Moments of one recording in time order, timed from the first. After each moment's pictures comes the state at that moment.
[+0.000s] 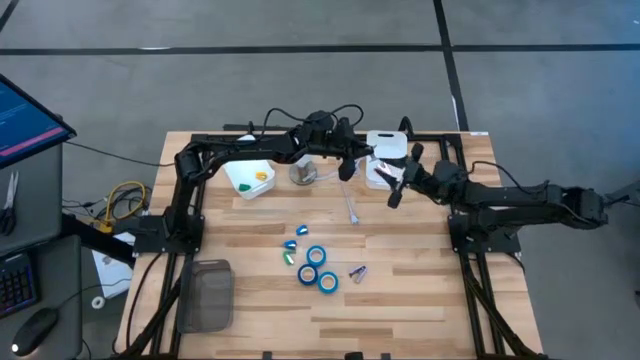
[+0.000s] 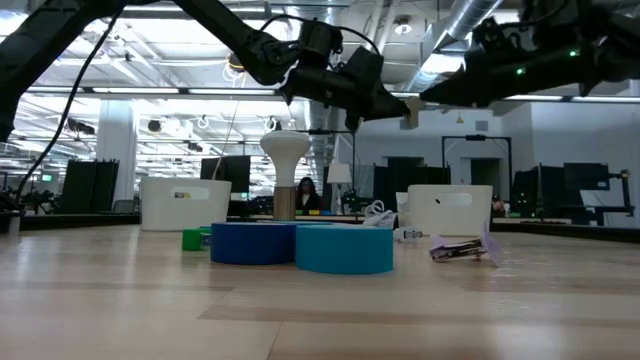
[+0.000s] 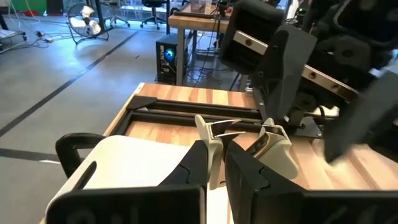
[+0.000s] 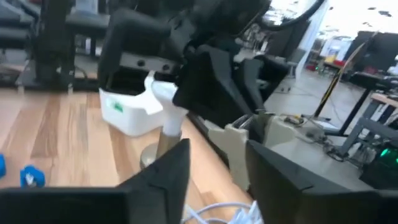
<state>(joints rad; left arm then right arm) 0.41 2.05 1.52 0.31 0.34 0.02 -0.30 0.94 0.31 0.56 0.18 -0.23</state>
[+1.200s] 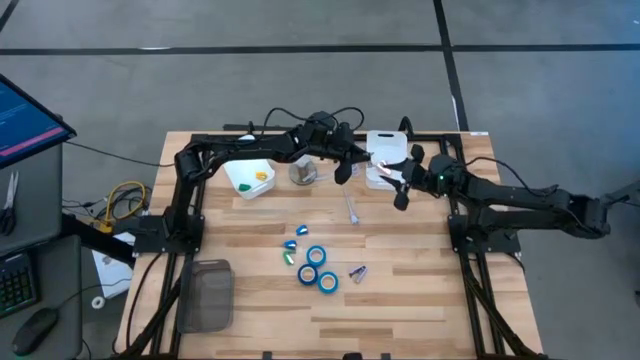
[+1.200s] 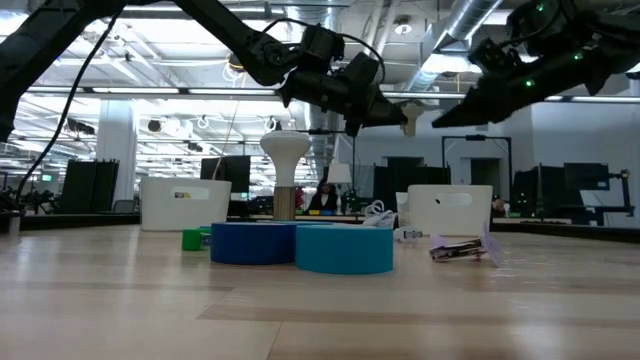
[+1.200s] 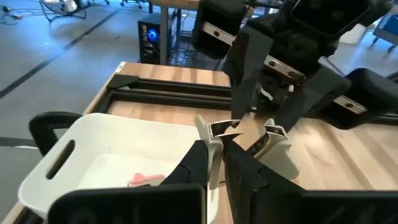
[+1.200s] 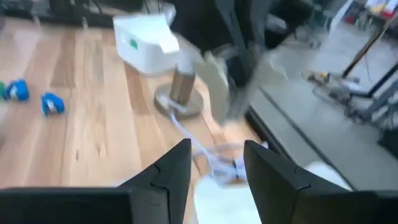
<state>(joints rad) 0.42 2.05 1.52 0.22 0.41 0.04 -0.41 0.85 0.35 0.18 0.03 -0.26</state>
